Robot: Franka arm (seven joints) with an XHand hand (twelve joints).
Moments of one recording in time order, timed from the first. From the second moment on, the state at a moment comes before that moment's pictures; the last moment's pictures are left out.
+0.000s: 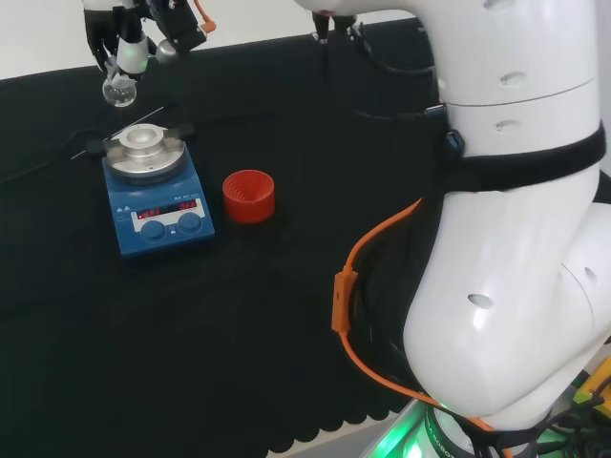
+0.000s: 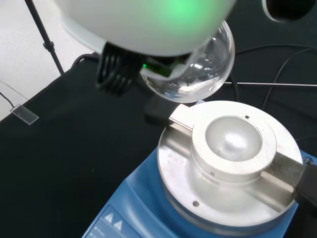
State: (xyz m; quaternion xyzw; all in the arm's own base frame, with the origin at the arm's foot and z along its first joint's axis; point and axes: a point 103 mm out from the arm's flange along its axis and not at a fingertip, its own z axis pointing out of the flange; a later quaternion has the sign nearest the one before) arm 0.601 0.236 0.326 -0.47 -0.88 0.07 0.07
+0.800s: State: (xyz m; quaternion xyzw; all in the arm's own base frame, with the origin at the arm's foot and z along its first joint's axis) arm 0.629 0.249 0.305 -0.46 -0.88 0.06 0.08
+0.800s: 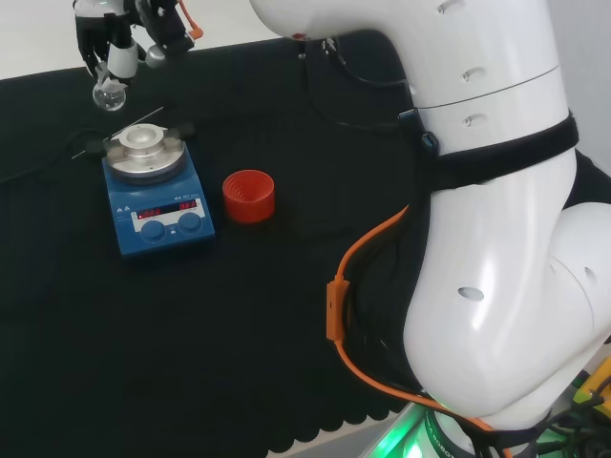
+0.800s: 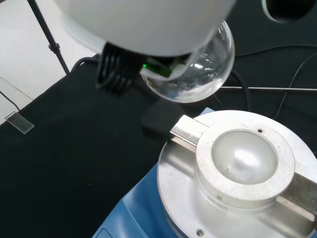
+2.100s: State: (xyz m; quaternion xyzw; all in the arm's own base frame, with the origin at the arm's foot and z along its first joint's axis) arm 0.650 0.235 0.251 -0.46 -0.88 0.06 0.09
